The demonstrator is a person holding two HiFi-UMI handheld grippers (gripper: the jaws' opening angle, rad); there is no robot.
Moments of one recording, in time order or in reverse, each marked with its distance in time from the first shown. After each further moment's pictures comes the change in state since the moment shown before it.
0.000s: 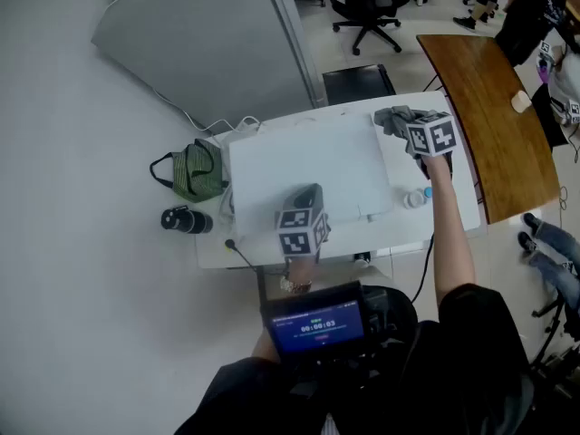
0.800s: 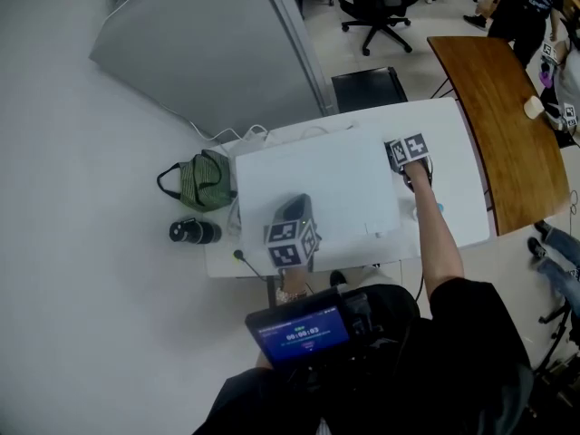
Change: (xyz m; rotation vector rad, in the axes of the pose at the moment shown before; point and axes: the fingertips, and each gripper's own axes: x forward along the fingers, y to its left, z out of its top) left arm 0.011 0.047 0.009 -0.027 0.005 0.095; right arm 0.145 -0.036 -0.142 0.192 0.379 0.047
